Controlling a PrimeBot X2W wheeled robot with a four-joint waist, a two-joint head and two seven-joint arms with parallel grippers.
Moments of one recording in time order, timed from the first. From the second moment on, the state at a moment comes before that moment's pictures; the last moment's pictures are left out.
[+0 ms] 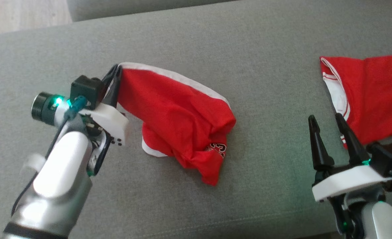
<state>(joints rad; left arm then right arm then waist) -0.57 0.26 -0.50 0.51 -0.26 0.05 -0.12 0.00 -0.05 0.02 -0.07 0.22 0.13 0.07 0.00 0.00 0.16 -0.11</state>
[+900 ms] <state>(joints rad) -0.10 0.27 -0.61 0.16 -0.30 0.17 -0.15 0.05 -0.05 0.00 -0.11 0.22 0.13 0.11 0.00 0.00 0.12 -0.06</state>
